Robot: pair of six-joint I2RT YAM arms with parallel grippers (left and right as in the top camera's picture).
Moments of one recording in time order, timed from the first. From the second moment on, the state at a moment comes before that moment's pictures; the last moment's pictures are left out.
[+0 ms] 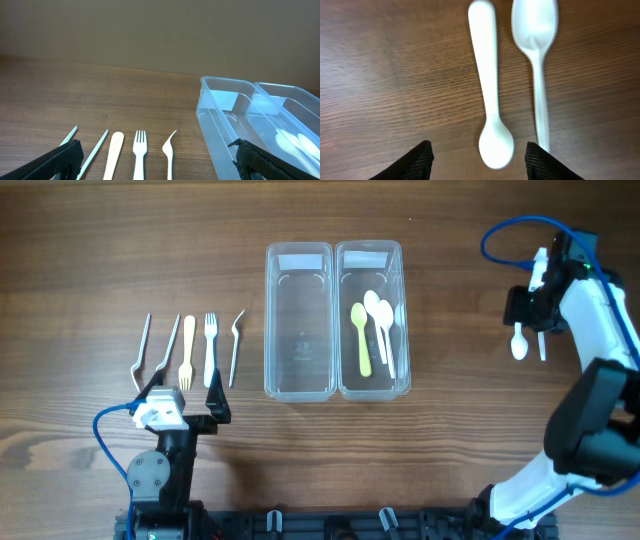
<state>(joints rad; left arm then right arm) 0.00 0.01 0.01 -0.07 0.04 -0.14 -0.27 1.89 1.36 -0.80 0.07 -0.08</state>
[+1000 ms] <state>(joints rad) 0.00 0.01 0.01 -0.07 0.04 -0.14 -0.27 2.02 1.33 -0.73 0.06 -0.05</state>
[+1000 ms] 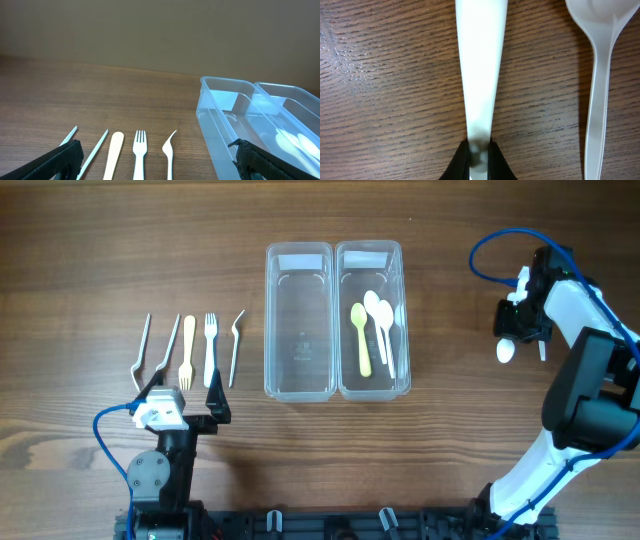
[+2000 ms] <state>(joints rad) 0.00 0.01 0.01 -0.07 0.04 -0.14 0.09 1.68 1.33 -0.73 -0.33 0.02</state>
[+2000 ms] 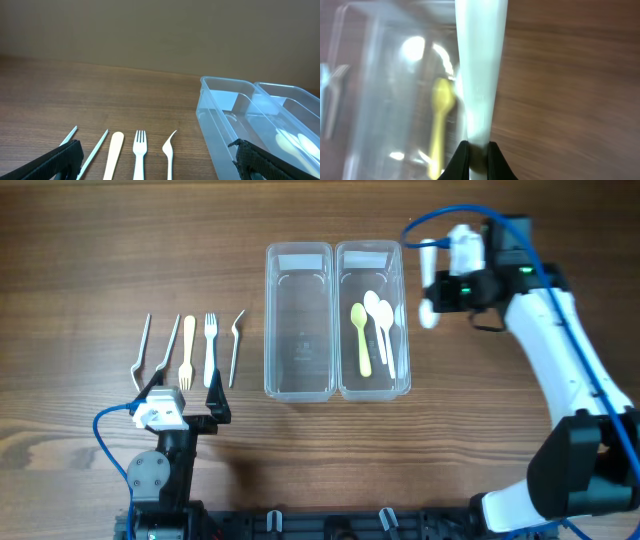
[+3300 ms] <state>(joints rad) 0.00 0.01 0.01 -0.07 0.04 -0.14 -0.37 1.78 1.33 -0.60 -0.02 -0.19</state>
